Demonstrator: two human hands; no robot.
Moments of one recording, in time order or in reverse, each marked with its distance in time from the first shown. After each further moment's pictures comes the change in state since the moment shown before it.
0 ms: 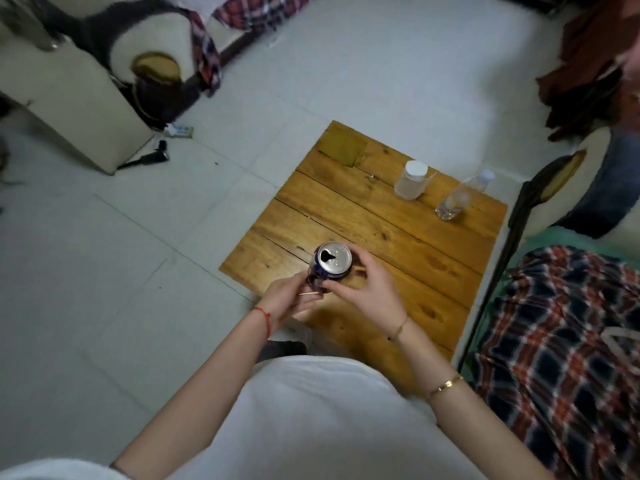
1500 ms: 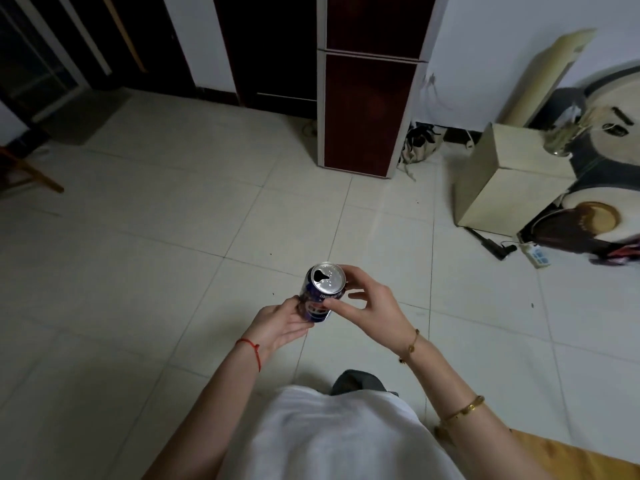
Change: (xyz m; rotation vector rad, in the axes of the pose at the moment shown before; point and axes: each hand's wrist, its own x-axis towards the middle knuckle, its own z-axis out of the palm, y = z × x) left_hand -0.337 -0.149 -0.491 -0.937 0.886 0.285; right_hand -0.107 -0.289 0.566 -0.203 -1.235 -0.679
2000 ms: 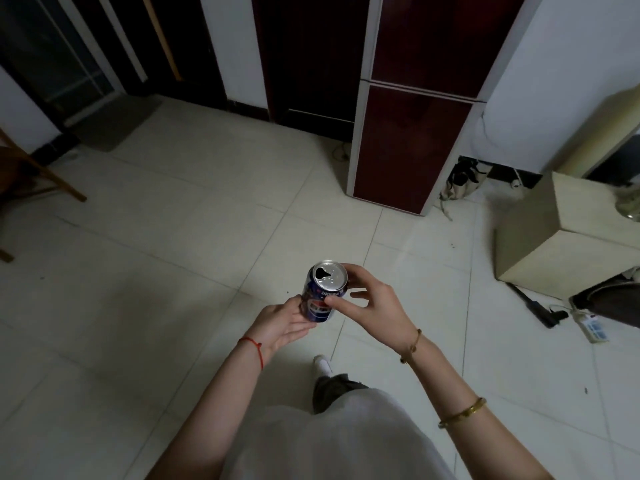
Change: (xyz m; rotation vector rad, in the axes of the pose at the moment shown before) left_hand 0.157 0.177 -0.042 -0.043 0.052 0.040; right_hand 0.264 -0.015 -0.006 -0.020 -0.084 -0.053
